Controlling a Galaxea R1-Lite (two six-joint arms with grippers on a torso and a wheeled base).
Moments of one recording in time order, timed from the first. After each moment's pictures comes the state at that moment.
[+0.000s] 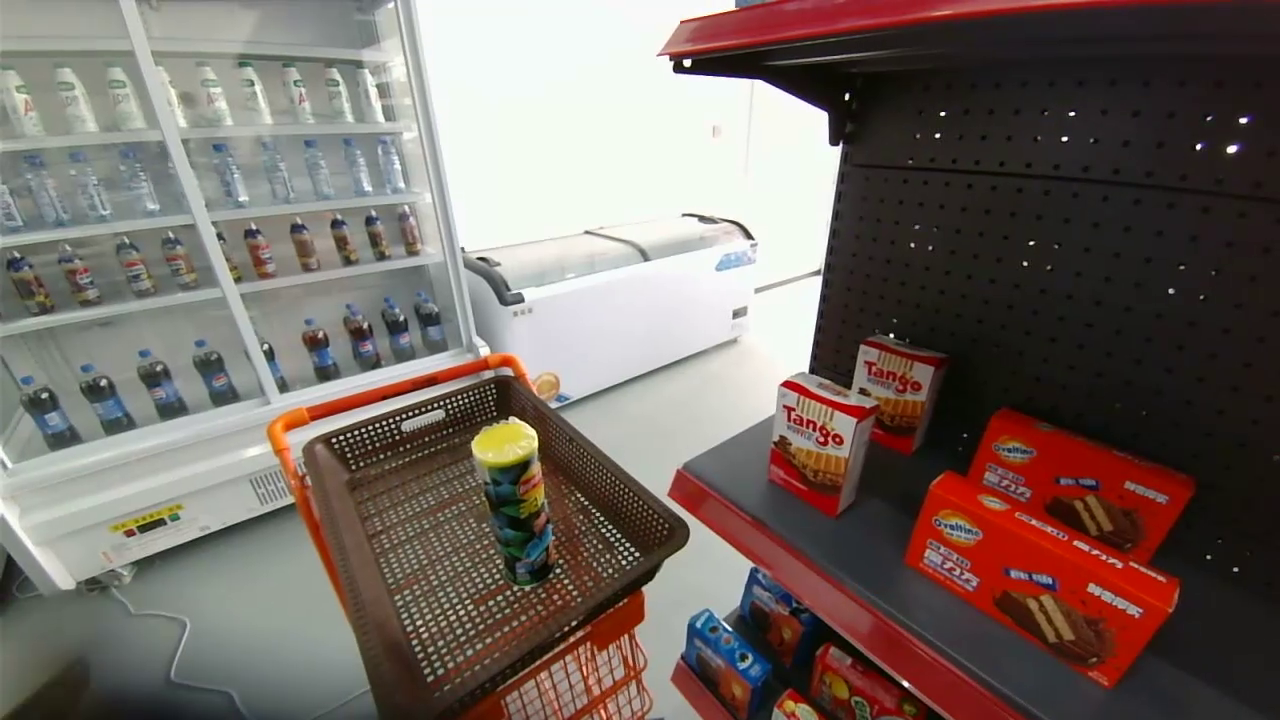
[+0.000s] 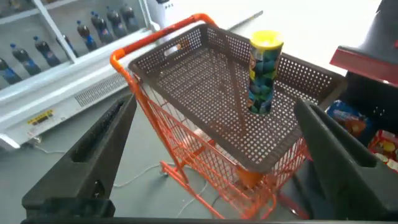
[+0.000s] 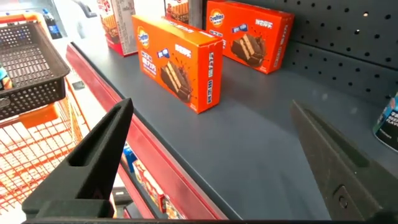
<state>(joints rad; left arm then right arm) 0.00 0.55 -0.41 0.00 -0.01 0.10 0.00 0.01 0.00 0.00 0.00 0.00</state>
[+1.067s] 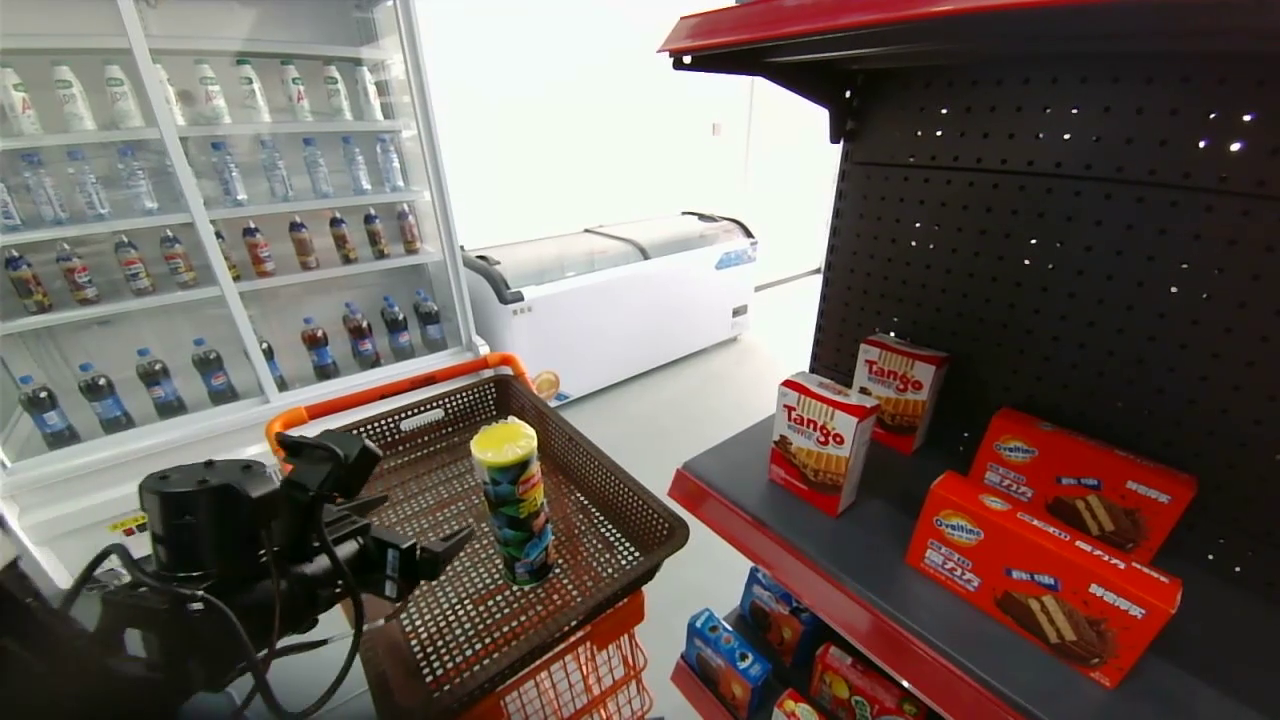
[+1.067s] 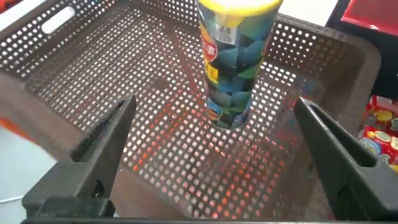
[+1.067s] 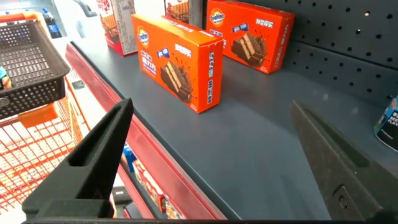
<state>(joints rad) -0.10 1.87 -0.32 -1.17 -0.15 0.10 0.00 0.01 0.00 0.00 0.00 0.00</state>
